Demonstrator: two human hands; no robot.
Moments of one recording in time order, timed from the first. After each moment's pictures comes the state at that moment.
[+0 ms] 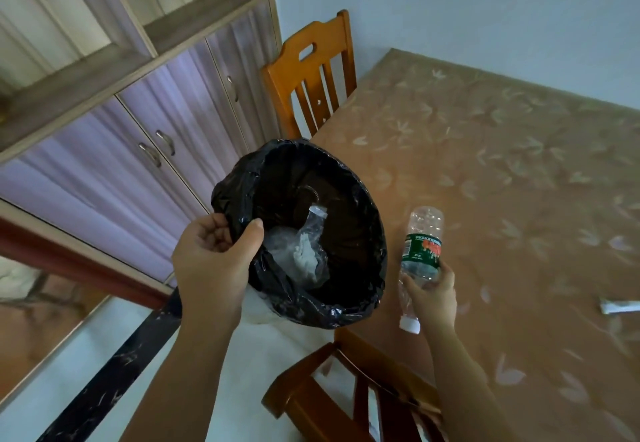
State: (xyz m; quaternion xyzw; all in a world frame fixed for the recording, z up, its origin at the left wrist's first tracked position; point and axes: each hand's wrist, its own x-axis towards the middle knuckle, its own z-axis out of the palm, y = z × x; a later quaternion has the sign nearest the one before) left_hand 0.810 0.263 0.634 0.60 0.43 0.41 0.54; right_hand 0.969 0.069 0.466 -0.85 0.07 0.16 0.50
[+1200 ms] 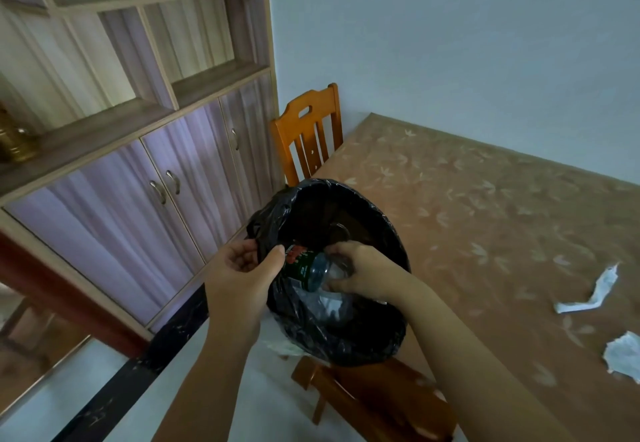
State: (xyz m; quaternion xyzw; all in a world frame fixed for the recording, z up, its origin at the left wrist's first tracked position) left_hand 0.745 0.246 0.653 0.55 0.37 0.40 0.64; right_hand 0.896 0.140 0.631 -0.82 -0.47 0.23 0.23
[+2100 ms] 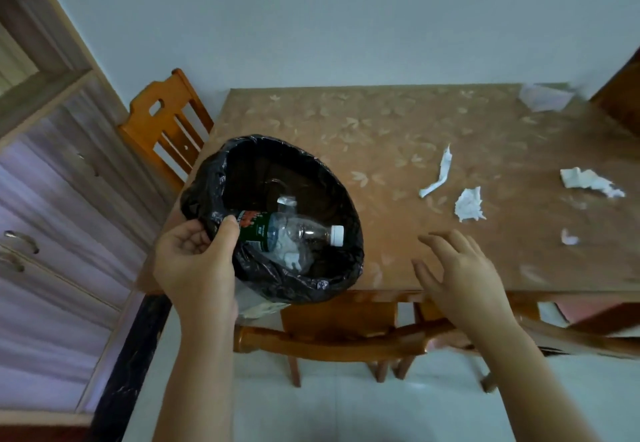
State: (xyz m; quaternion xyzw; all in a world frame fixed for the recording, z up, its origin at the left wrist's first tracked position) left_hand 0.763 0.155 0.672 0.58 0.26 0.40 0.66; right_hand 0.791 -0.105 0.632 -0.97 -0.11 -0.14 0.18
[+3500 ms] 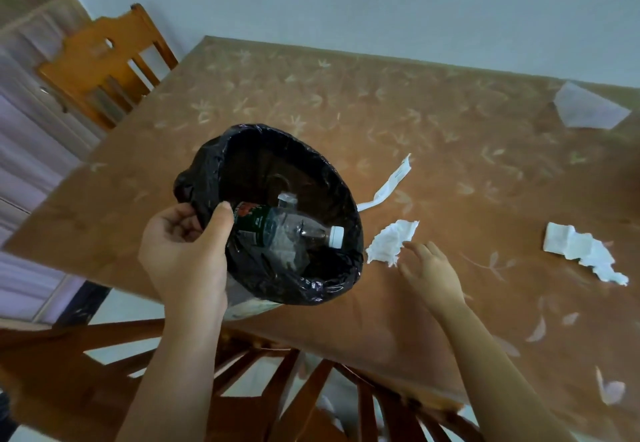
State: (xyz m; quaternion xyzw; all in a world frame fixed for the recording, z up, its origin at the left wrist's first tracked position) left_hand 0.935 -0.117 0.630 0.59 0.37 0.42 0.57; right_hand 1.051 -0.362 0.494 -0.95 -0.09 0.09 0.28
